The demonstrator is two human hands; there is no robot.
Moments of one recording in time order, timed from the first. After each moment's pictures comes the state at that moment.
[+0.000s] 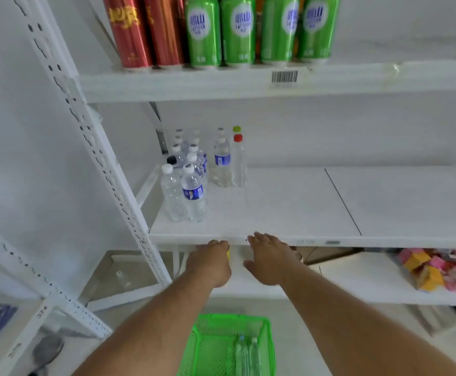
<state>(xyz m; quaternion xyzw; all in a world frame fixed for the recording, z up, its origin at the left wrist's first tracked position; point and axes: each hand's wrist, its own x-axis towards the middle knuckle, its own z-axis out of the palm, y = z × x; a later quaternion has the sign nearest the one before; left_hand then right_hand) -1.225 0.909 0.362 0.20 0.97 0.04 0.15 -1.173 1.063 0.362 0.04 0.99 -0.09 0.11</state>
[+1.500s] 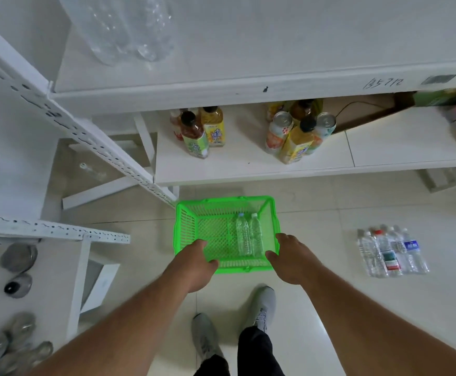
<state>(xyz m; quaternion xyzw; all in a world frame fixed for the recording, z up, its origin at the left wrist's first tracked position) -1.211 0.812 0.033 0.06 0.88 0.15 0.44 -1.116 1.026 0.027 0.28 0.85 -0.27 0.35</state>
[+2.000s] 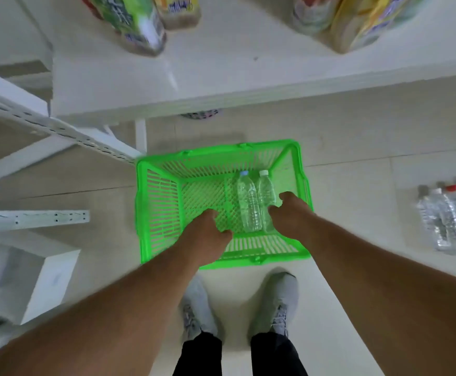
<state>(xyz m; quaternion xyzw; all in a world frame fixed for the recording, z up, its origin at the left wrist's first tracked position) -1.239 0.860 -0.285 0.03 0.86 0.18 0.47 -1.183 1.043 -0.296 0.41 0.76 -0.36 0.35</state>
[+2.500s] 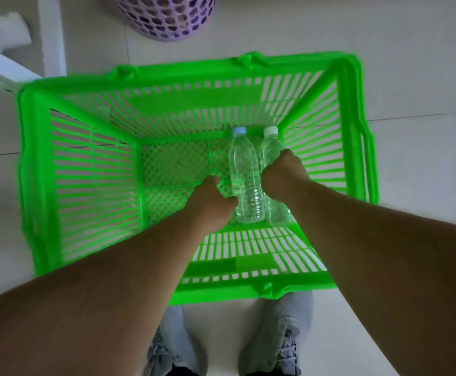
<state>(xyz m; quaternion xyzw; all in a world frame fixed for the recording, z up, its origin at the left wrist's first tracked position) -1.249 0.892 -0.530 0.00 0.86 0.22 0.47 -1.223 1.042 -0.523 0.49 0.75 -0.32 0.30</state>
